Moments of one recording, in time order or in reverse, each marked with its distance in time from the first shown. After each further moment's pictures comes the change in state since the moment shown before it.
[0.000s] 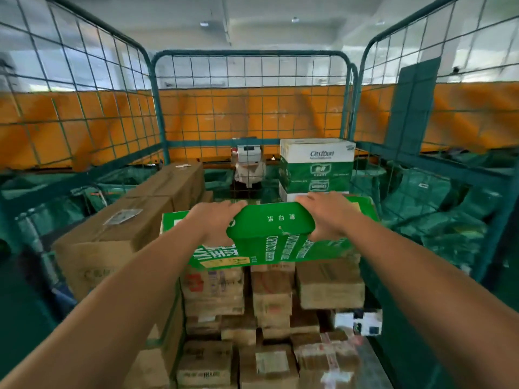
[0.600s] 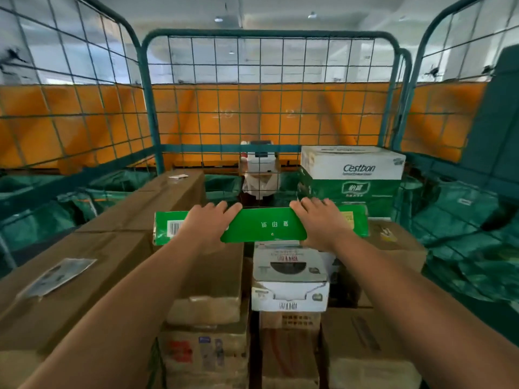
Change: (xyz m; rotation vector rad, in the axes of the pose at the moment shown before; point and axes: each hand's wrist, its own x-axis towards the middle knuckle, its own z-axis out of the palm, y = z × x) left_hand 0.226 -0.136 0.110 0.134 0.102 -0.171; right_hand 0.267 0.060 0.122 -0.049 0.150 0.011
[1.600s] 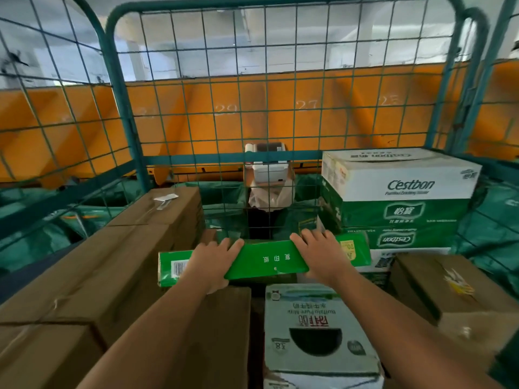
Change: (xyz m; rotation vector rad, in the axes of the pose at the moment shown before) left_hand 0.181 -0.043 0.149 -0.010 -0.184 0.034; right_hand 0.182 0.037 0.158 0.044 -0.151 -0.004
